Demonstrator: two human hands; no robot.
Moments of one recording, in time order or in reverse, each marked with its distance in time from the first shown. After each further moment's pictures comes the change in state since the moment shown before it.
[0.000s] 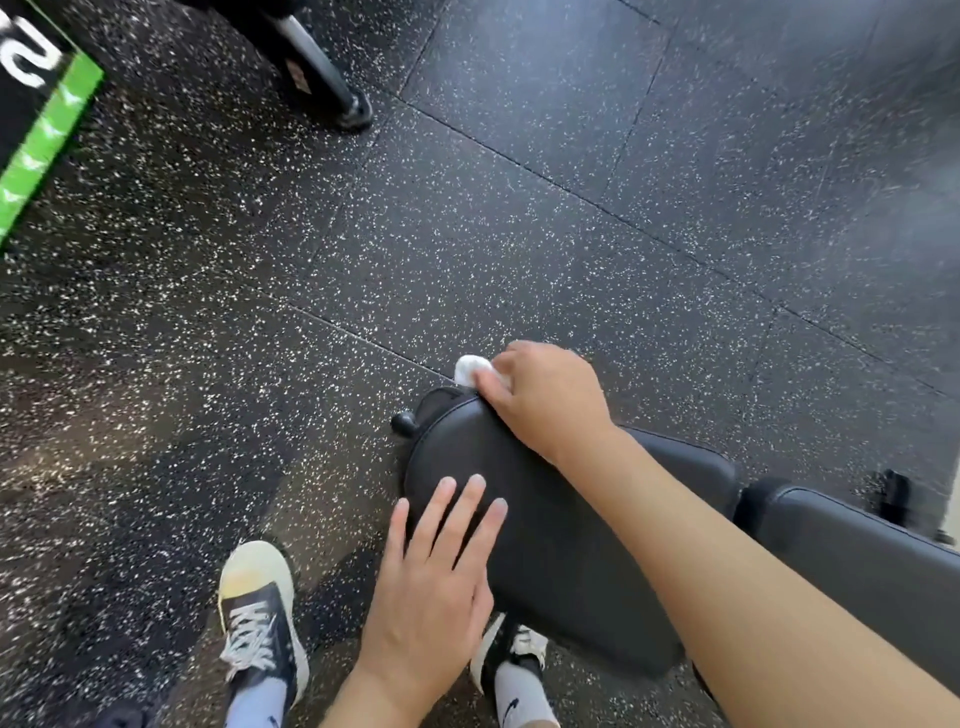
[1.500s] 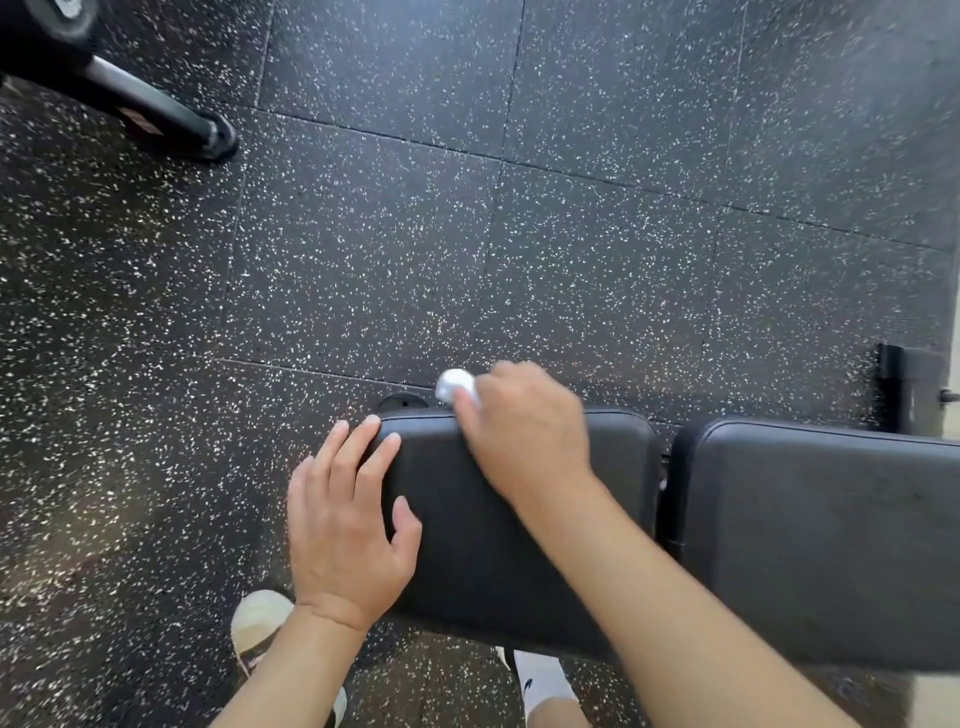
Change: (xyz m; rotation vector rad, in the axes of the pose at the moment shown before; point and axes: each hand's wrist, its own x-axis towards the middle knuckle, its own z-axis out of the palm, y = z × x) left_hand 0.097 -0.009 -0.001 -0.045 0.130 0.005; right_hand -0.057 0.069 0.003 0.061 0.322 0.277
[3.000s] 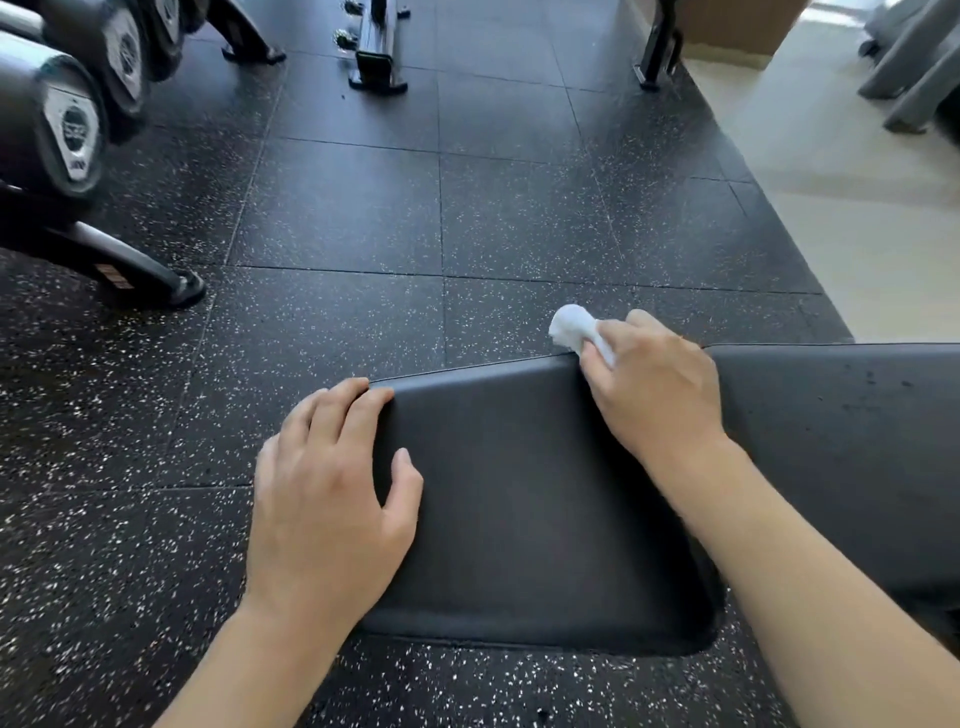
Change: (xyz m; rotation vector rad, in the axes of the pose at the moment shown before) left_hand -0.003 -0.014 0.009 -0.041 0.202 0.149; right_hand -0.077 0.087 0.023 -0.162 0.481 0.297
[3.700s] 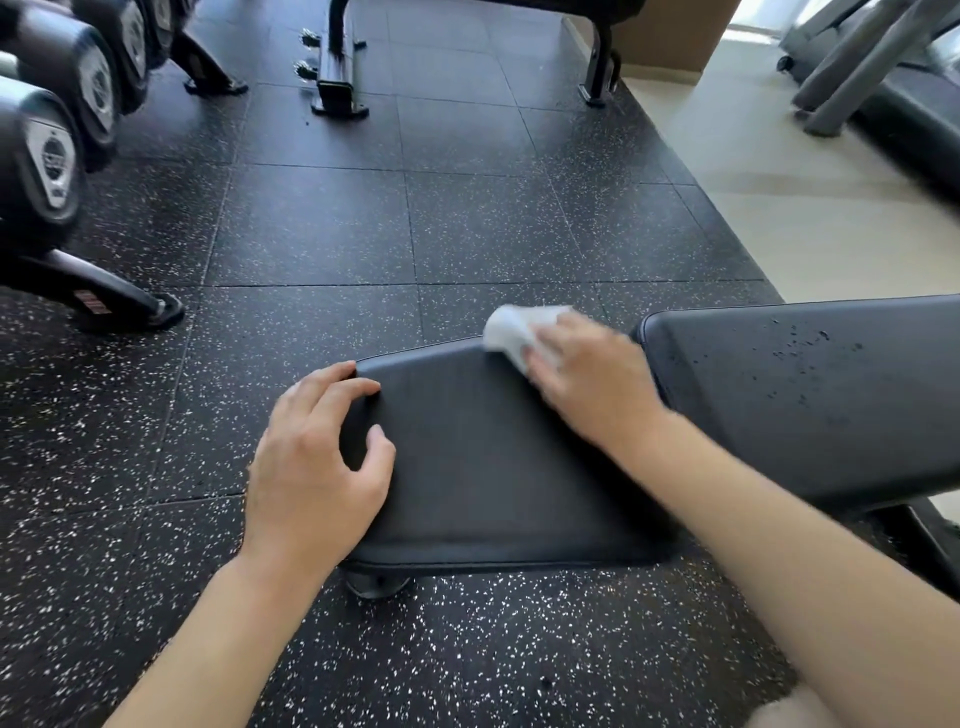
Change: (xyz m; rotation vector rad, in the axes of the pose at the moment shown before) left_hand -0.009 -0.017 -0.015 -0.295 -0.048 -0.030; right_hand -0.042 -0.027 -0.019 0.041 -0.039 -0.200
